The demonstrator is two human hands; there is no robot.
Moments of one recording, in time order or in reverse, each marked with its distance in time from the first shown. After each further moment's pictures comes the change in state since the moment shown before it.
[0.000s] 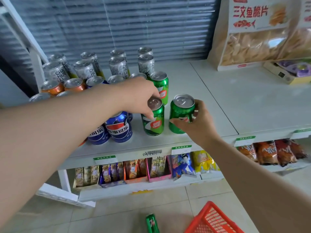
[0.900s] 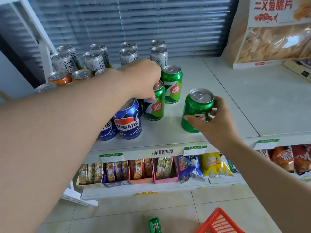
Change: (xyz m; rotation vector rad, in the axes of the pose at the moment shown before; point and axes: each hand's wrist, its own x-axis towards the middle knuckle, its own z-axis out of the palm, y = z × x) left_hand 0.029 -0.043 0.021 0.154 0.171 -0.055; right_hand -0.004 0.004 0.006 0.073 0.021 -0.053
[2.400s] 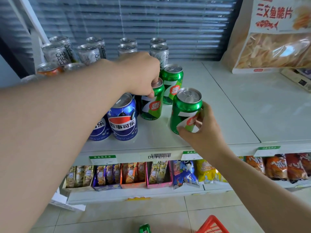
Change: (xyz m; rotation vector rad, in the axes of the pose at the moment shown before) left_hand 0.001 -0.006 0.001 -0.012 0.028 0.006; right_hand -0.008 0.011 0.026 -0.053 -0.086 -0.065
